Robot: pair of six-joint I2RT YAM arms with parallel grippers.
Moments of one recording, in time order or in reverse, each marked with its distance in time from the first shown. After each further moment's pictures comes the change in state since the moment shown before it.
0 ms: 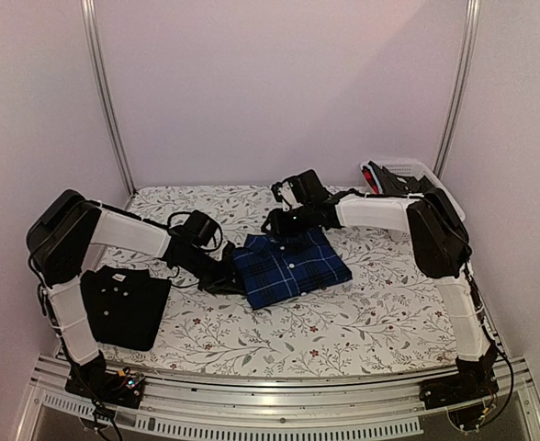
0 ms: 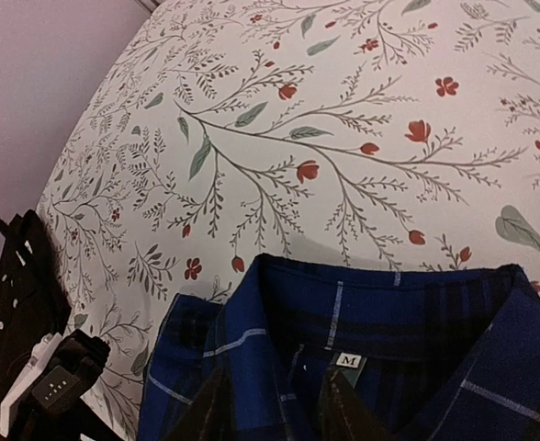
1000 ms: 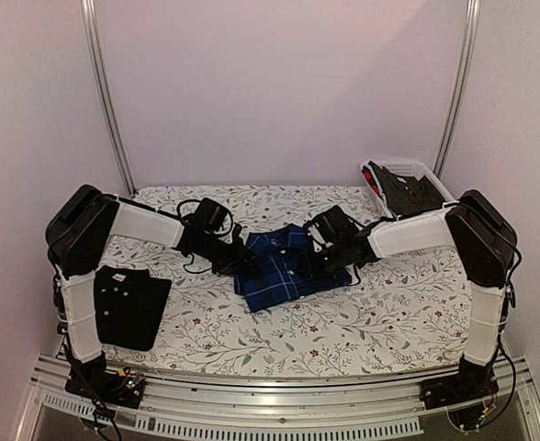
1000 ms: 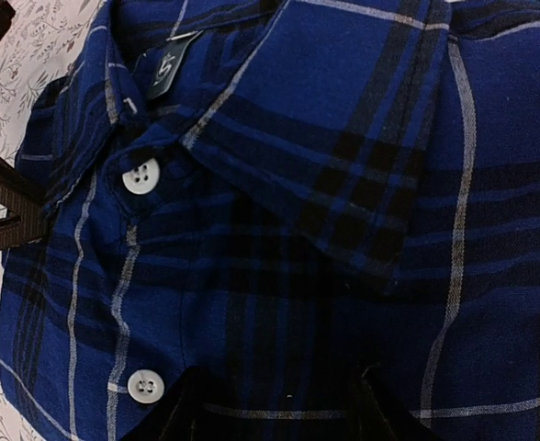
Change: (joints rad) left arm 0.014 0.113 0.160 0.099 -0.069 -0.082; right arm 0.041 -0.343 -0.630 0.040 0.183 -0.025
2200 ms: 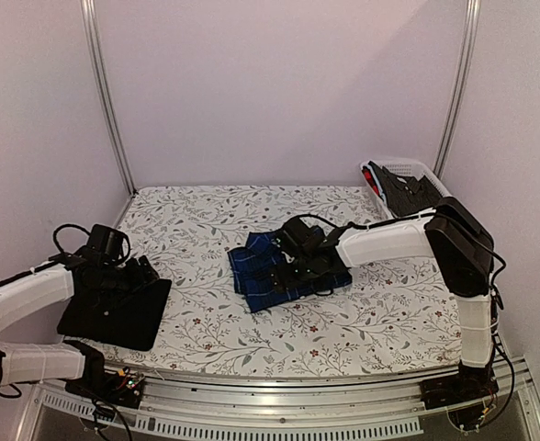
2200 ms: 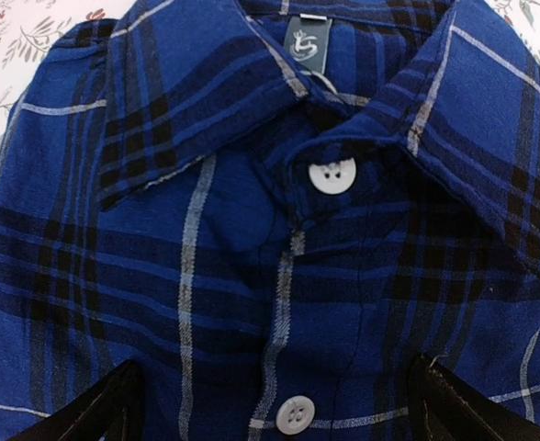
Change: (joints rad) left arm 0.306 -0.967 -0.652 -0.353 -0.481 -0.089; right arm 0.185 0.113 0.211 -0.182 0.296 -0.024
